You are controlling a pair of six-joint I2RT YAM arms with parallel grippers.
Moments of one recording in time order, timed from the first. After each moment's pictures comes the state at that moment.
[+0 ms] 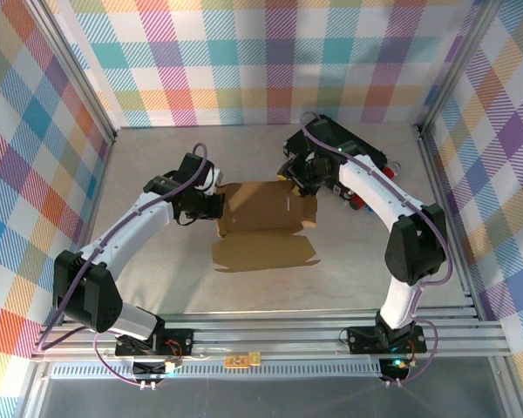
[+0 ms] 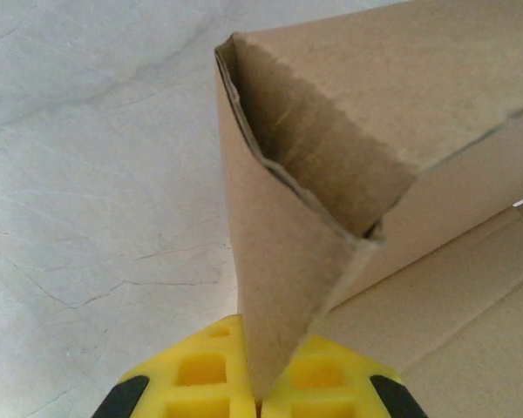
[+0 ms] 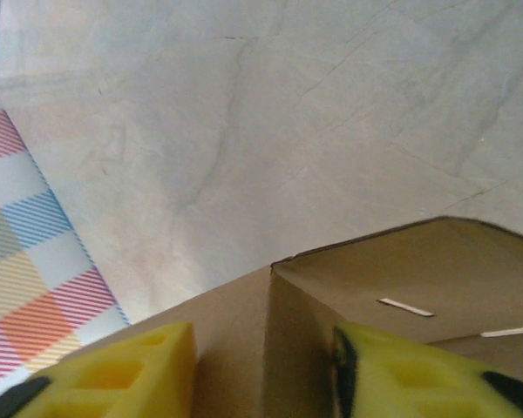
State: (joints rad) left arm -0.42 1.45 1.23 -0.83 0.12 -0.29; right arm 0.46 1.81 1.62 -0.79 -0.37 1.10
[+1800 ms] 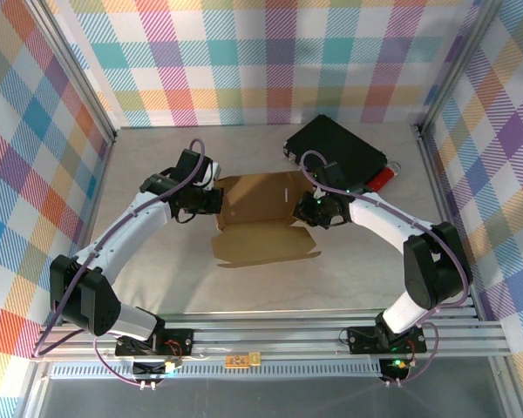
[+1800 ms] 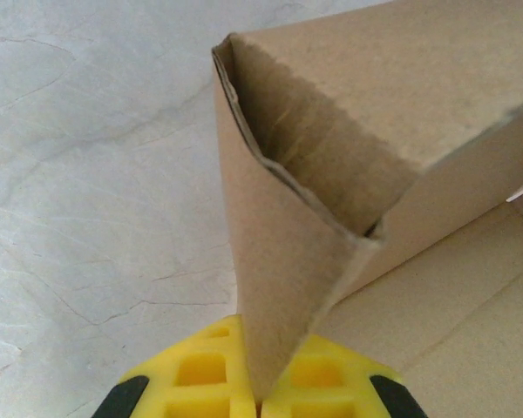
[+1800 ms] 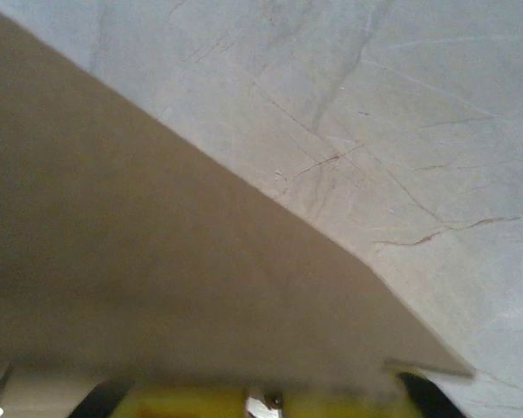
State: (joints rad) left arm -0.42 1.43 1.26 -0.84 0.07 -0.29; right arm 0.47 1.59 1.08 -0.50 -0.35 0.86
